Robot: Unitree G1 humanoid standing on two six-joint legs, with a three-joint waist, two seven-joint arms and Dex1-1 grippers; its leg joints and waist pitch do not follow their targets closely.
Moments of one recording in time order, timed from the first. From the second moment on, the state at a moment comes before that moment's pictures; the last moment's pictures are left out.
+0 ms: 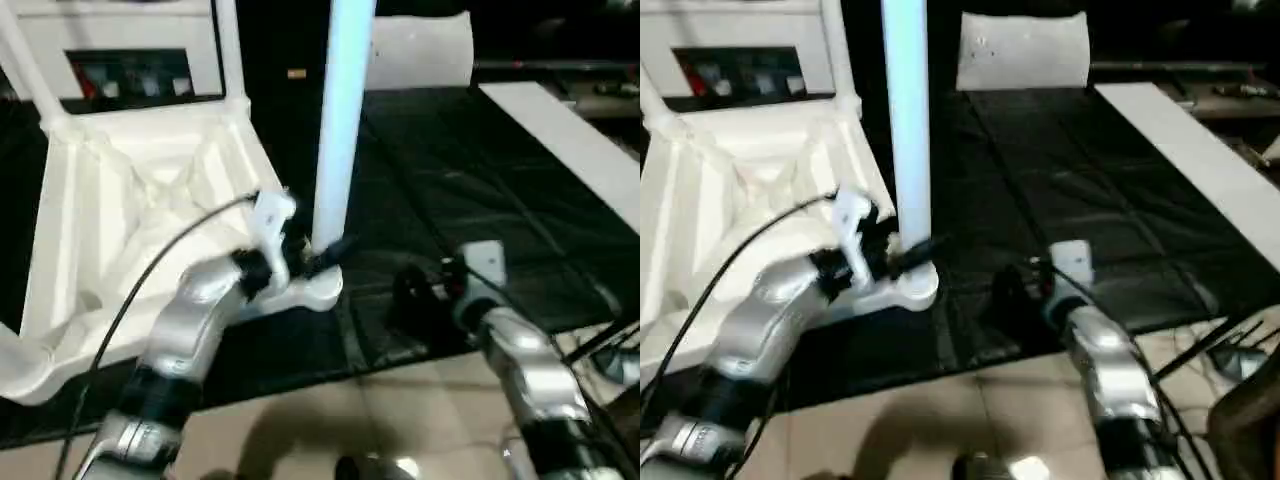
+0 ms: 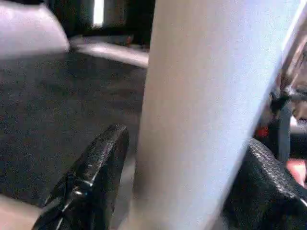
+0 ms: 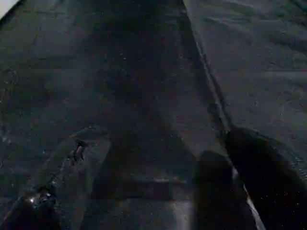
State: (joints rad) left arm -0.37 0.23 -0.15 0.15 -0.32 0.24 -0.74; right arm -0.22 -0.23 -0.05 0.28 0.16 0.23 0.29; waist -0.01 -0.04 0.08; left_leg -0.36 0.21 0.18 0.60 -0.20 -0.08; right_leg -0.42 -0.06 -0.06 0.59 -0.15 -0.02
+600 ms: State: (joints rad) left arm 0.04 0.26 -0.05 -0.26 -0.31 0.42 -0.48; right arm 0.05 -0.29 0.01 -0.36 0.36 0.48 0.43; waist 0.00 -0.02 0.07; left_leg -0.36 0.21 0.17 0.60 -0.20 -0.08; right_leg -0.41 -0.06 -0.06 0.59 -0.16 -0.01
